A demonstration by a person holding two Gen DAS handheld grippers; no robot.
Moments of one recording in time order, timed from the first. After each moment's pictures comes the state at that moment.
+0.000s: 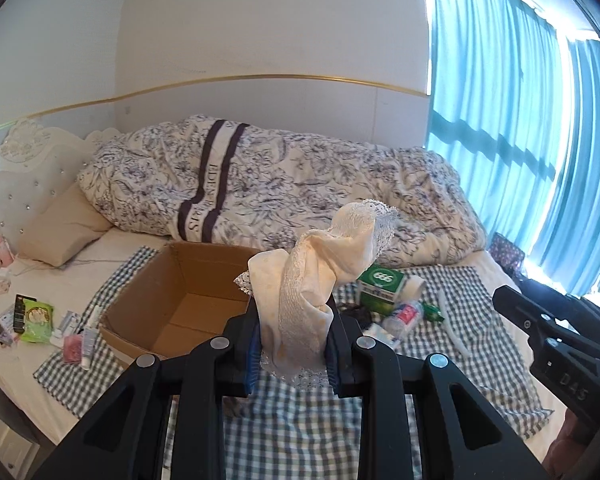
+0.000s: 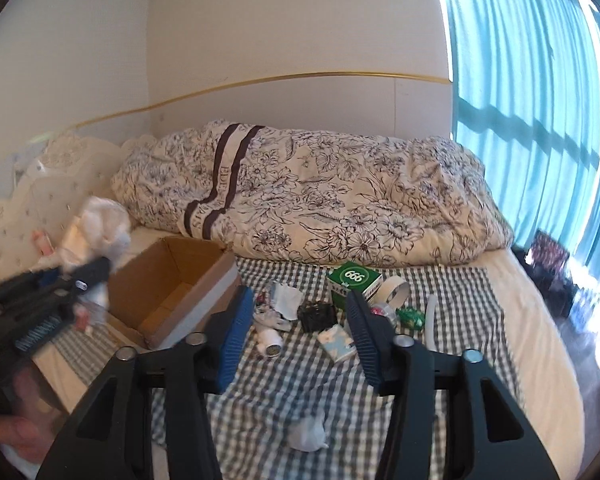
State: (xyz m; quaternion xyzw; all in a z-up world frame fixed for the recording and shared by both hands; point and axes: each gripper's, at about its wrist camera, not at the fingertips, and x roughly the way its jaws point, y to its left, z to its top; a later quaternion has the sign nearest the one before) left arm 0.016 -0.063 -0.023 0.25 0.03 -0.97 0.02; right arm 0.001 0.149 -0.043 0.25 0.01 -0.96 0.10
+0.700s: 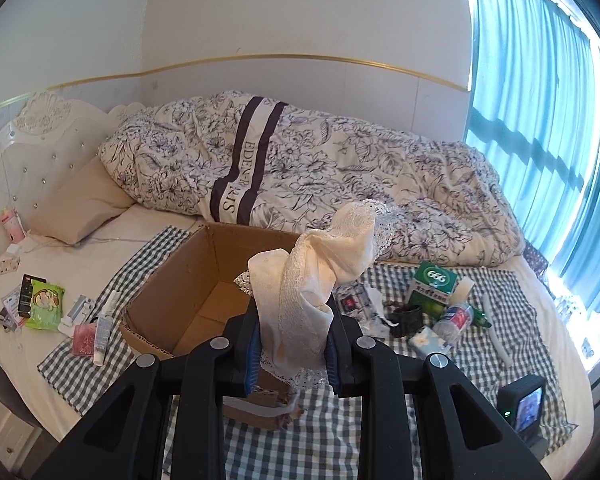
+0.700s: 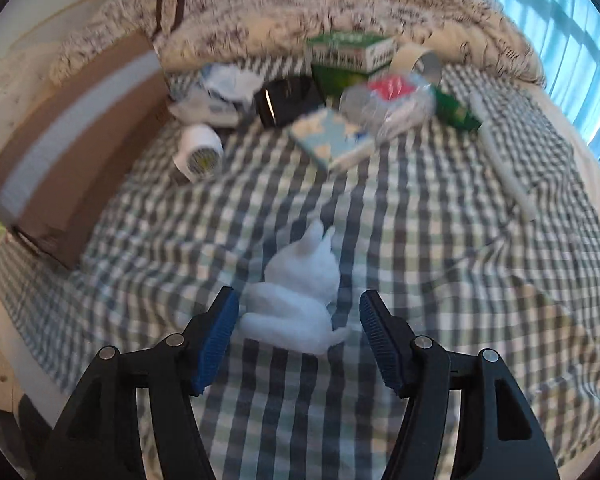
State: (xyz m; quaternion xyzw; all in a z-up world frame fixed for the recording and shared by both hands) left arm -0.031 -0.128 -0.060 0.28 0.05 -0.96 0.06; right arm -0.087 0.152 -0.290 0.50 0.00 -0.86 0.07
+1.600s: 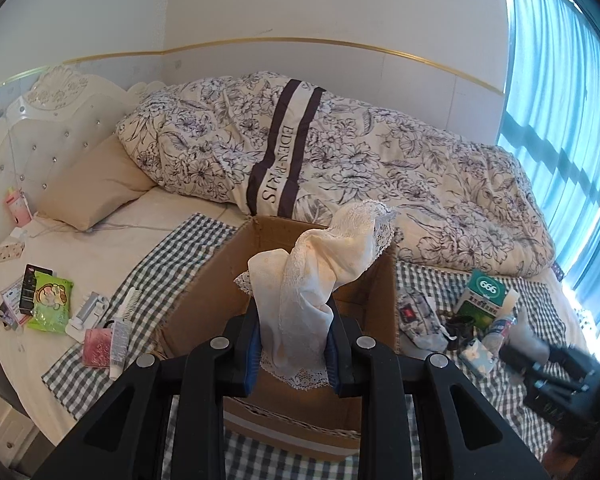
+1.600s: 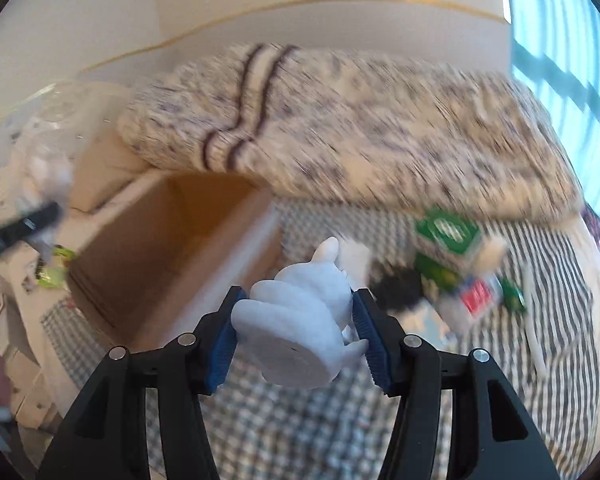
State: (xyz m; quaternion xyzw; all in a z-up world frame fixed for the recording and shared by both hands) left arm -0.076 -0.218 -0.085 0.30 0.07 -0.95 0.08; right arm -0.119 0.031 -0.119 0.34 0.01 -0.92 0.18
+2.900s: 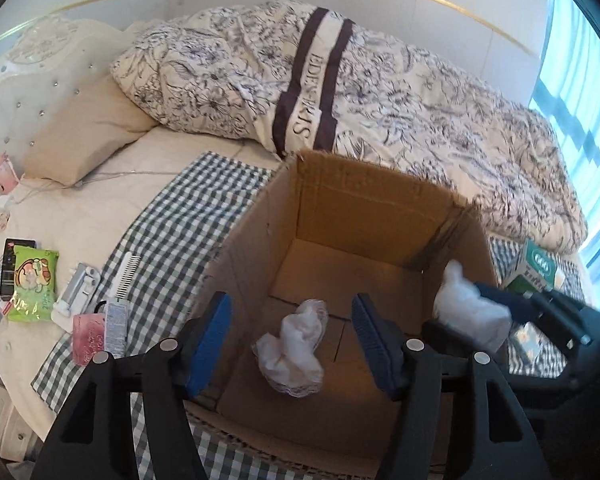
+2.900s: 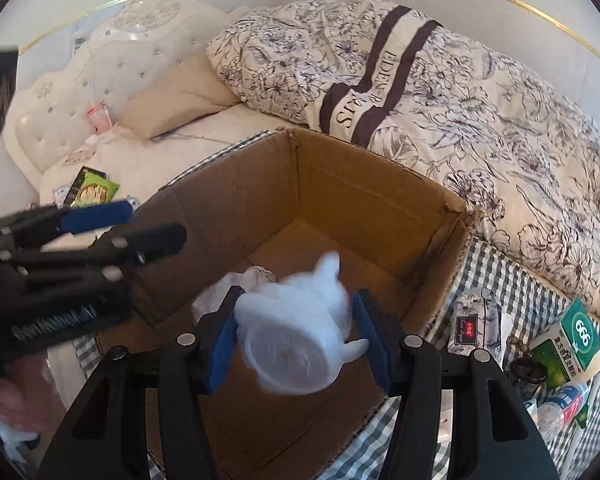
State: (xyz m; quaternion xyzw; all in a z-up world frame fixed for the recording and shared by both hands) left arm -0.146 -0.283 -0.149 0.40 0.09 -0.91 0.09; right arm -0.181 -0.127 -0.173 0.39 0.14 -0.86 0.30
